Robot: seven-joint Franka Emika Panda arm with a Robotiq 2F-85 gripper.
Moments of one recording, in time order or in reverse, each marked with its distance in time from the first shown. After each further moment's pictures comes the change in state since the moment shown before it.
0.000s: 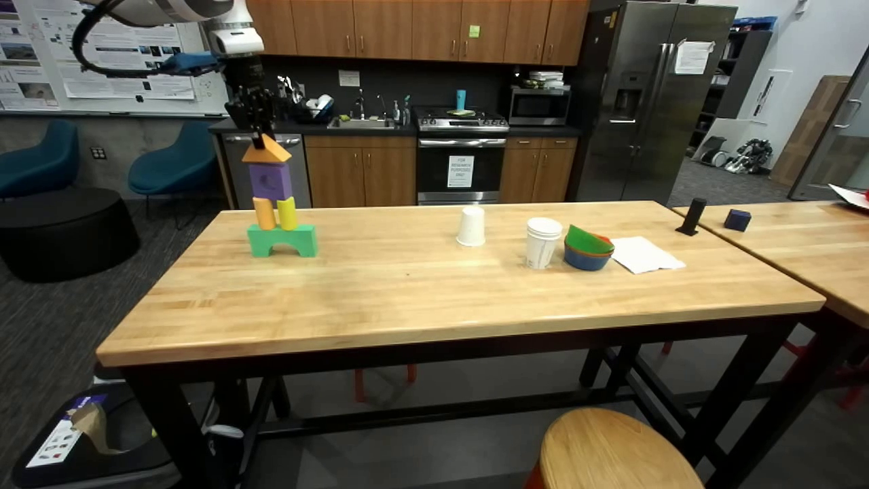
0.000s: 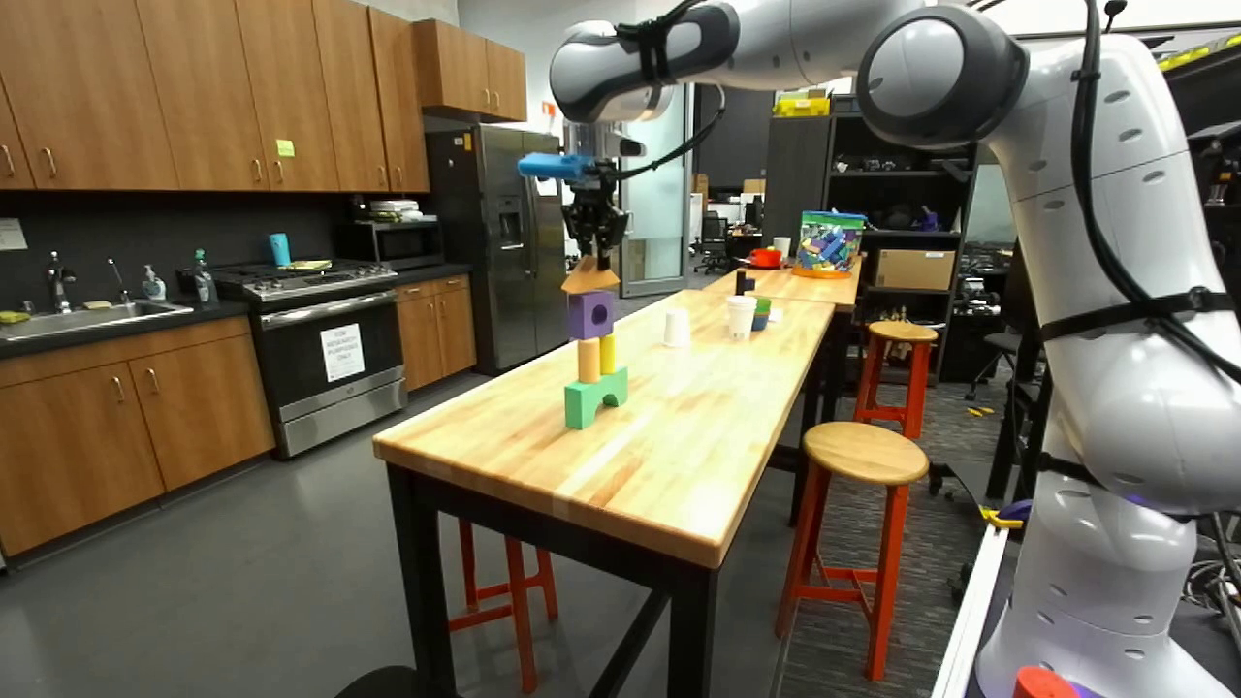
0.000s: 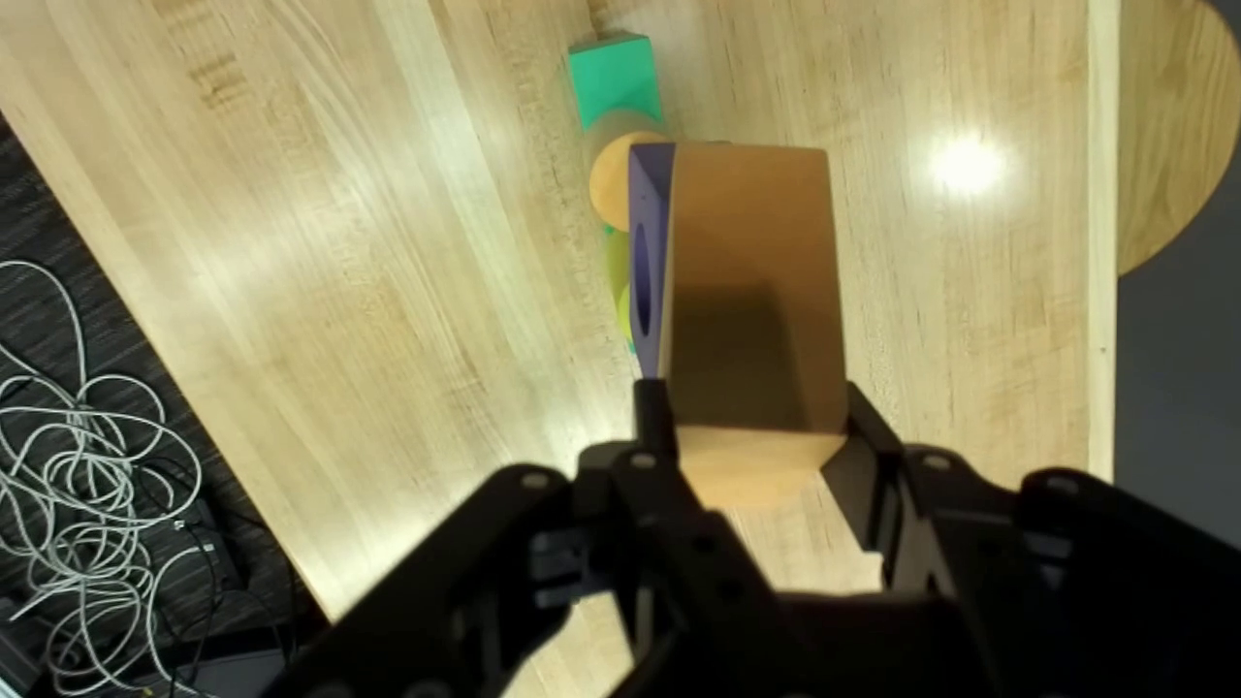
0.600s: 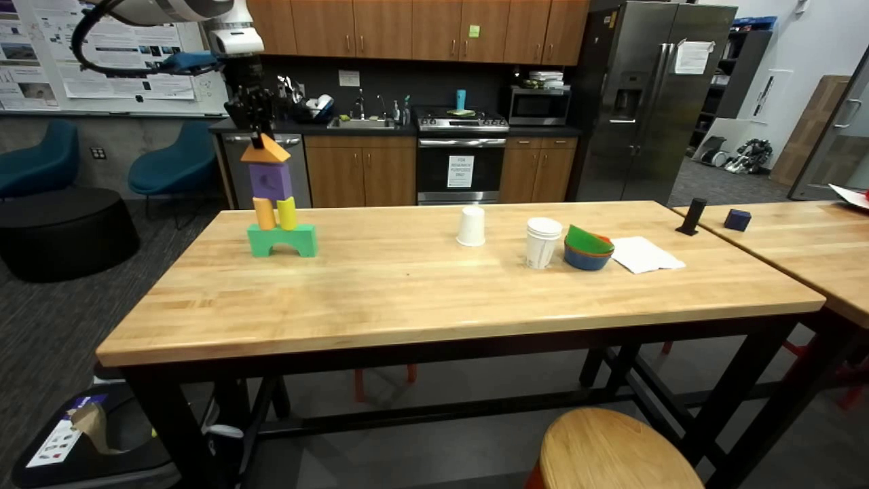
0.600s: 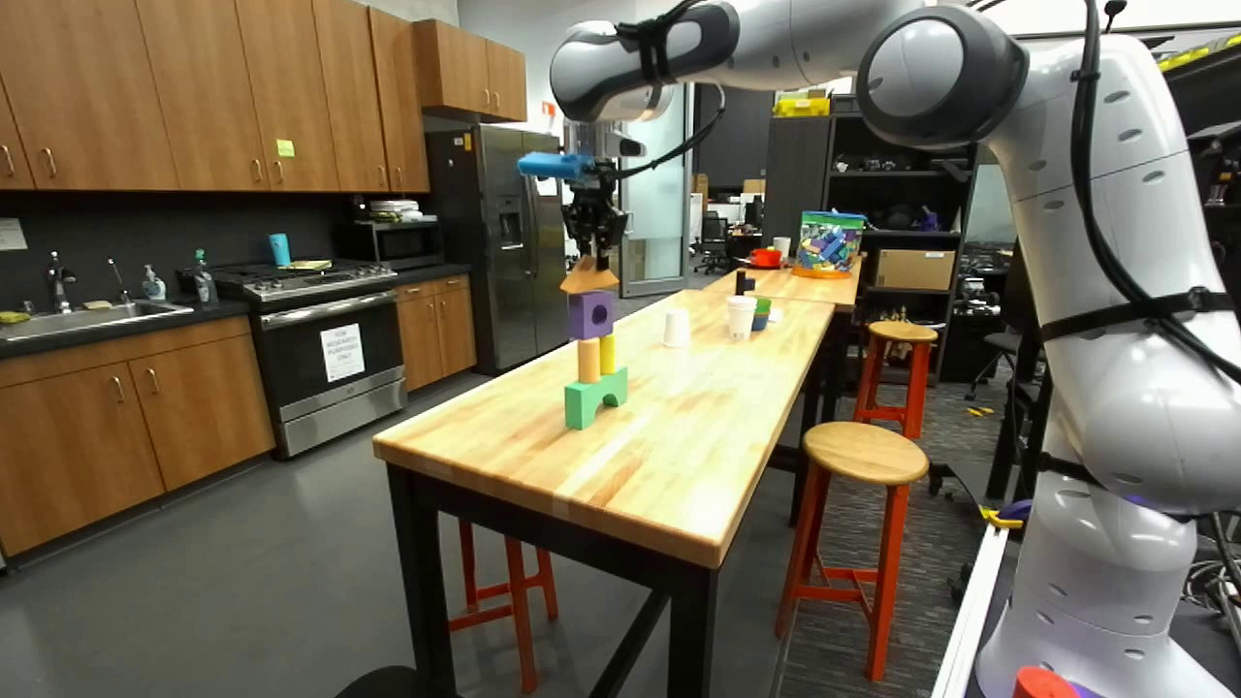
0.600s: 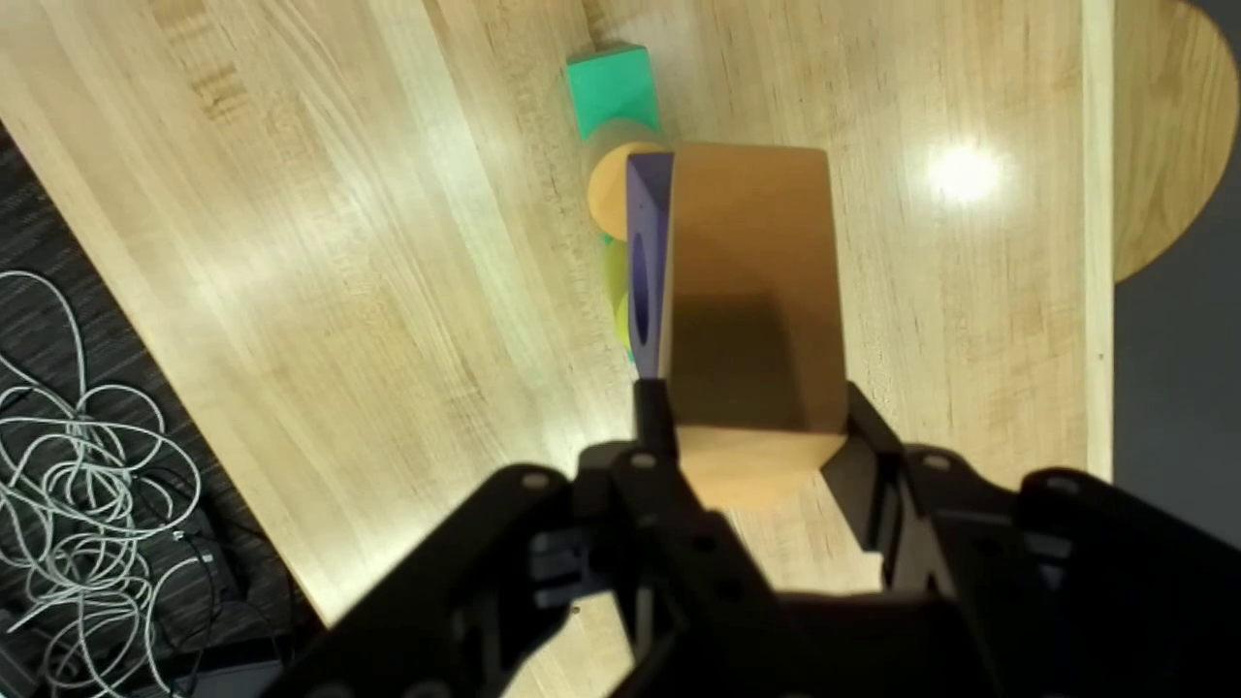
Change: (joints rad) arm -0.001 0.000 0.001 0.001 0.013 0.001 0.000
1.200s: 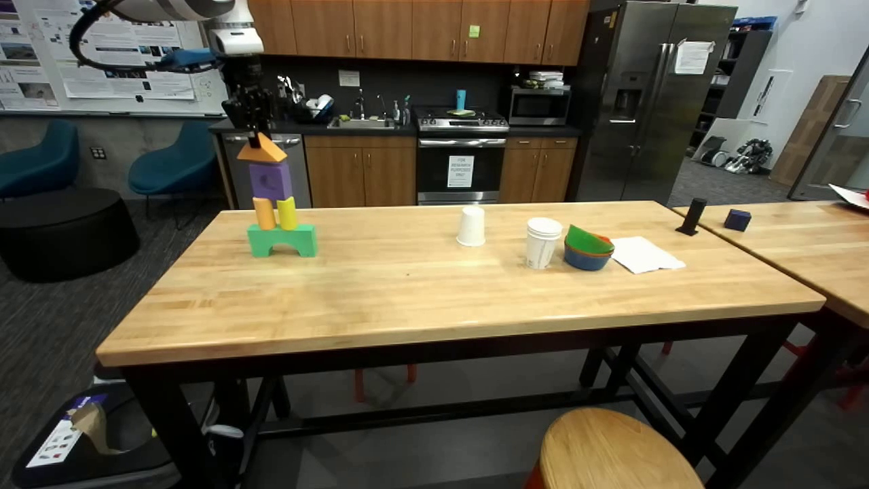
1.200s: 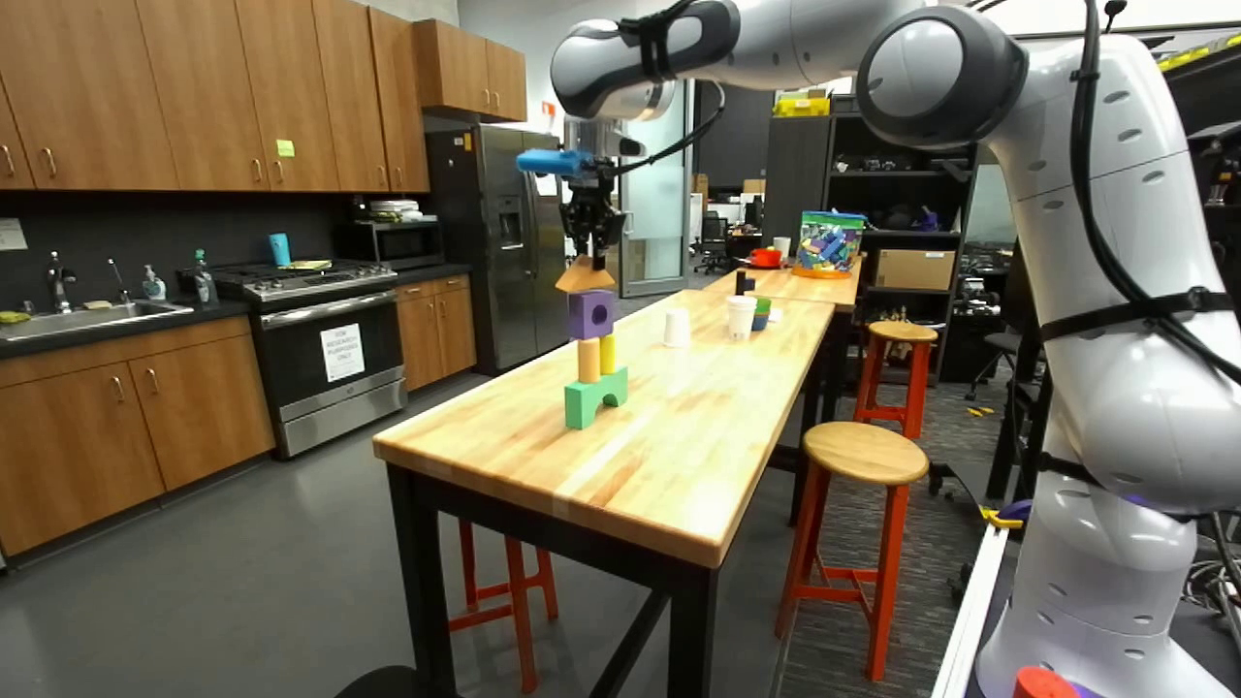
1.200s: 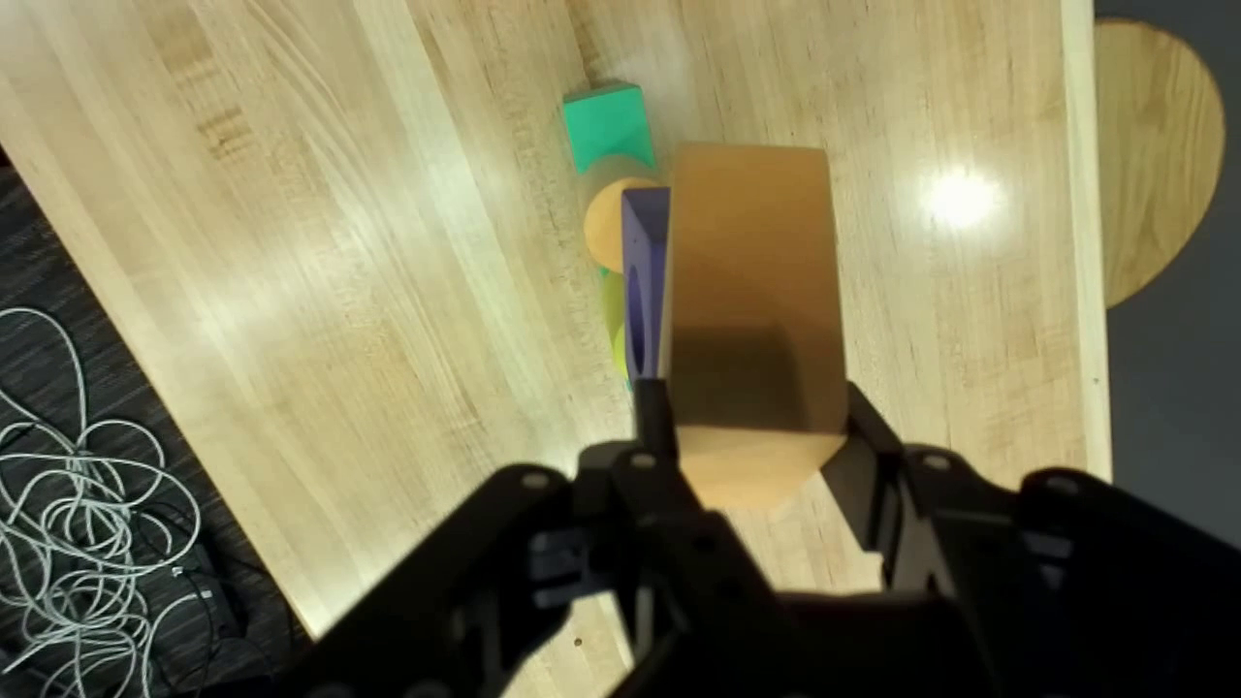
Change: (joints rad) arm -0.004 0.000 0.000 0.003 0.041 0.000 0.000
